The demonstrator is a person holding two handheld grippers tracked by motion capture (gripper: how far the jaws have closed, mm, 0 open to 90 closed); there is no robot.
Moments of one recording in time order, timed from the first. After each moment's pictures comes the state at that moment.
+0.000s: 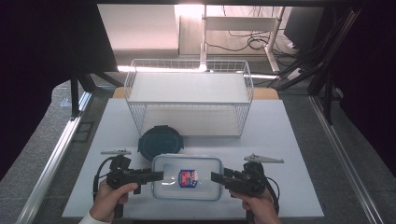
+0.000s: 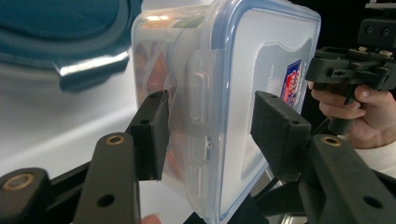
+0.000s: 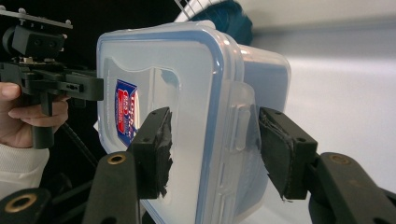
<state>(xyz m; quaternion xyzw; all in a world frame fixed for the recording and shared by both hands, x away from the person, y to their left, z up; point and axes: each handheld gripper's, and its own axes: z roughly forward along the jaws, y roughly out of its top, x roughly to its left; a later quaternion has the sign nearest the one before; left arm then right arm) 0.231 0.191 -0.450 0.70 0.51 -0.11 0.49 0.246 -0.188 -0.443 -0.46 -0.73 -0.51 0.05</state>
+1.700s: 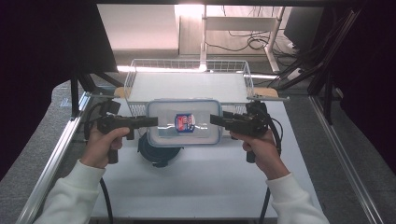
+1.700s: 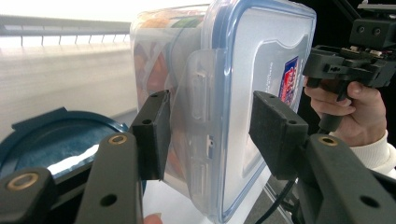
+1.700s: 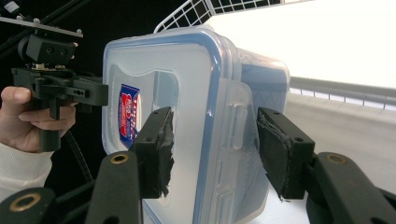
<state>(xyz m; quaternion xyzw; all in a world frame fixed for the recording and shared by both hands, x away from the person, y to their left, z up) 0.315 0.214 -0.346 0.69 0.47 -0.06 0.55 0.340 -0.170 -0.329 -0.39 -0.73 -0.56 -0.01</state>
